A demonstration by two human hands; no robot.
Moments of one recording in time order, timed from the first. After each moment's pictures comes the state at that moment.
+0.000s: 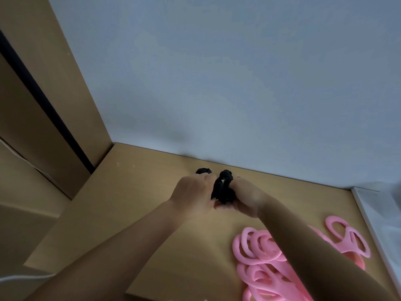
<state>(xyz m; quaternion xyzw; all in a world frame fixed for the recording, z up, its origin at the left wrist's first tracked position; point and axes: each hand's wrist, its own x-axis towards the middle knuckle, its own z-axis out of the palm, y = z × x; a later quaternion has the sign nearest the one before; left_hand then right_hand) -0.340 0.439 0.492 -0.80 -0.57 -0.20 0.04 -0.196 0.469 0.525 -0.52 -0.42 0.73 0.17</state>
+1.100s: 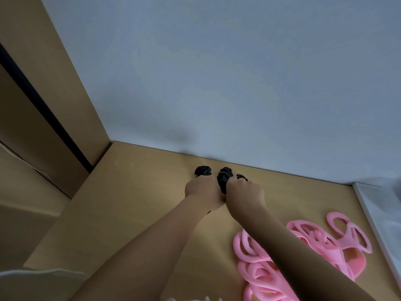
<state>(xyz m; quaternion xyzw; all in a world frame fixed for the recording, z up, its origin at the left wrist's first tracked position) -0.301 0.458 0.504 -0.66 -0.73 0.00 -0.20 -0.204 0.450 0.525 -0.60 -0.79 0.04 -0.12</state>
